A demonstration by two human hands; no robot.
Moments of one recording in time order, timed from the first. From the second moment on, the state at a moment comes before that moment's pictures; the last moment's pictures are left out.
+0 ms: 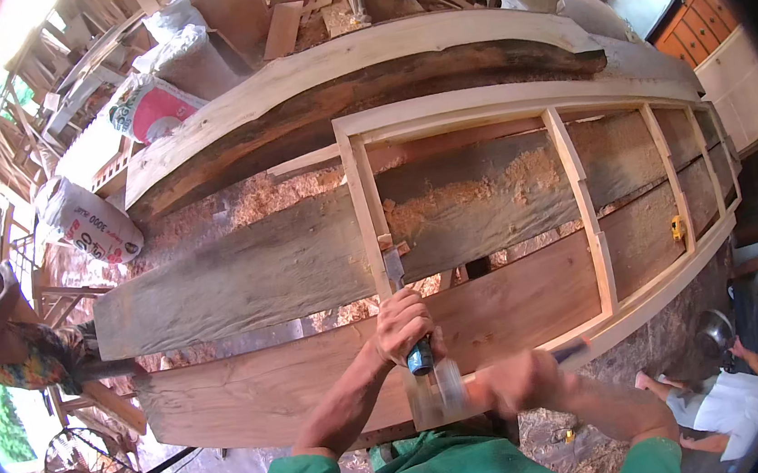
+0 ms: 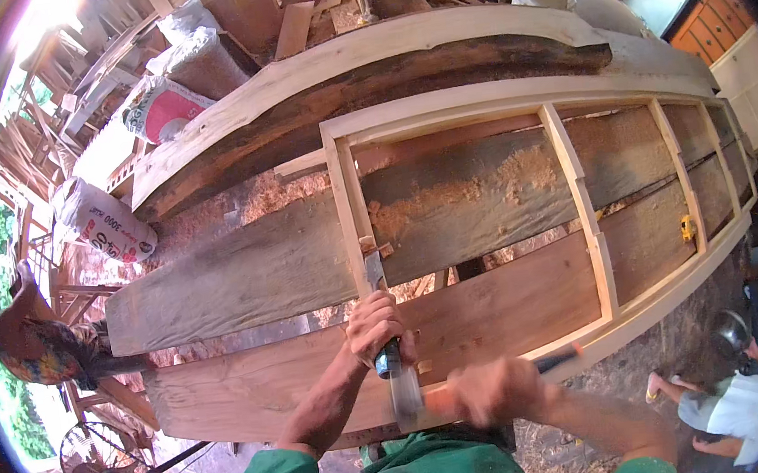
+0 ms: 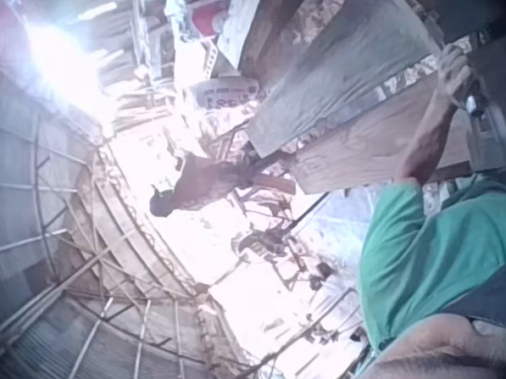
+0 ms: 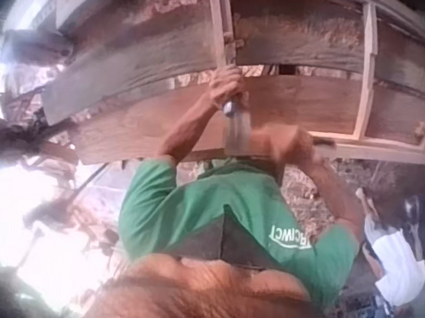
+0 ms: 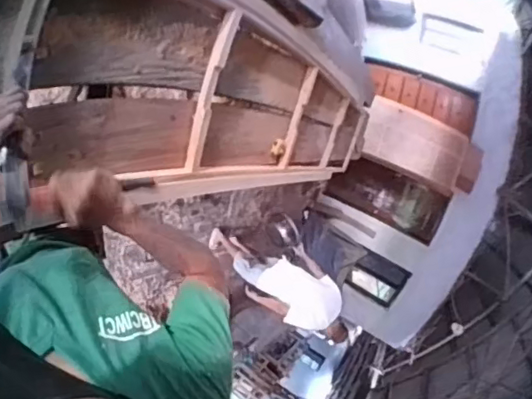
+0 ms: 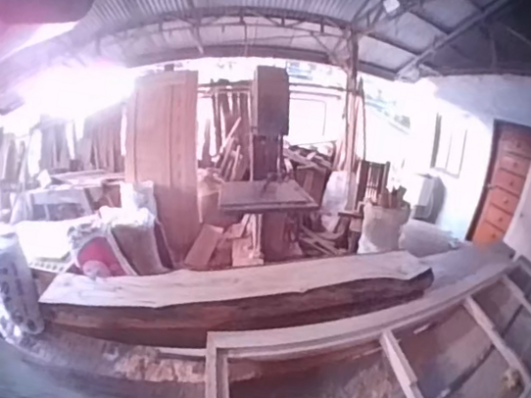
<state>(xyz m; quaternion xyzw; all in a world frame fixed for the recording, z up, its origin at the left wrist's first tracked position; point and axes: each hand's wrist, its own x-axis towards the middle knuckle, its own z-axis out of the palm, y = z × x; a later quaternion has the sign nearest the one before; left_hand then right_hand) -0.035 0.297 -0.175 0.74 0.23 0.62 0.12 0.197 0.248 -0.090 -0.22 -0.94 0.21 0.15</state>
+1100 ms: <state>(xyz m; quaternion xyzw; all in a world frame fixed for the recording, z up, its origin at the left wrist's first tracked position) -0.048 0.311 -0.180 0.77 0.23 0.58 0.13 0.190 0.244 -0.059 -0.13 -0.94 0.25 0.18</state>
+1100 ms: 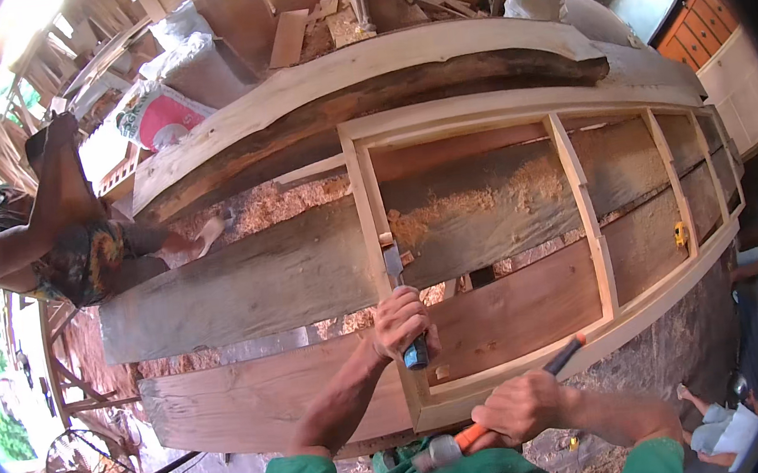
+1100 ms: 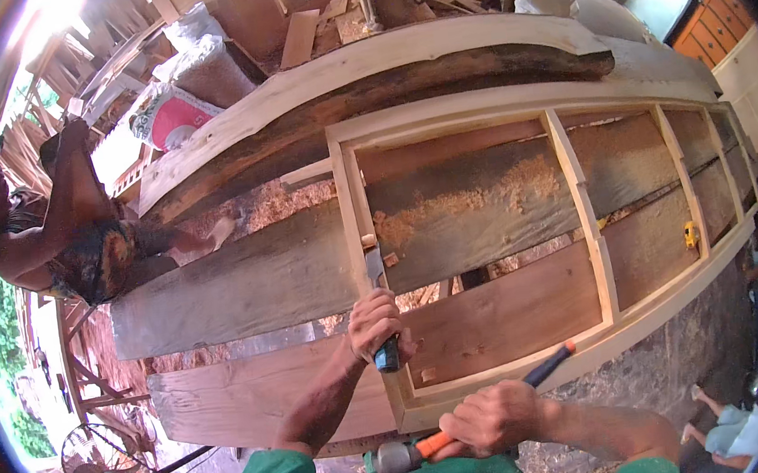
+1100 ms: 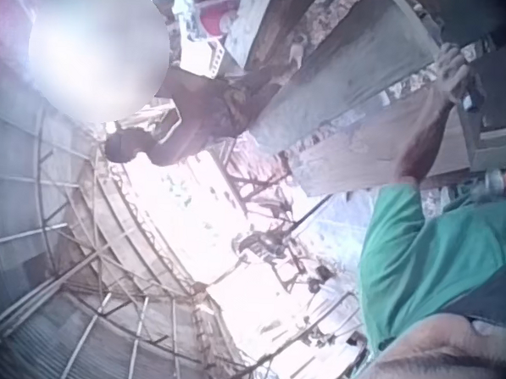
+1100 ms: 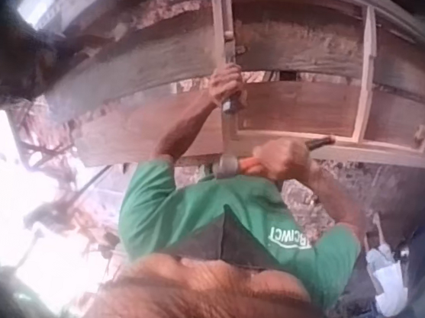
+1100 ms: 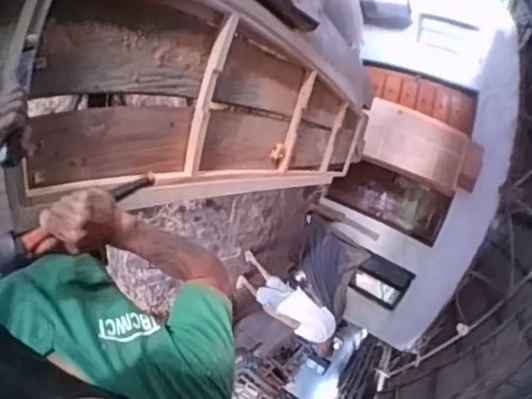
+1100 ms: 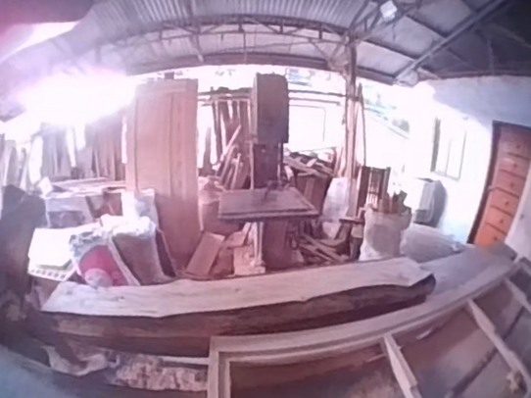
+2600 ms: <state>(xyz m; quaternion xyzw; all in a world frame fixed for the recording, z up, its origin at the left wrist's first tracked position) -0.056 0.325 -0.139 0.77 0.20 0.58 0.17 0.248 0.188 -0.103 -0.37 -0.84 0.33 0.23</state>
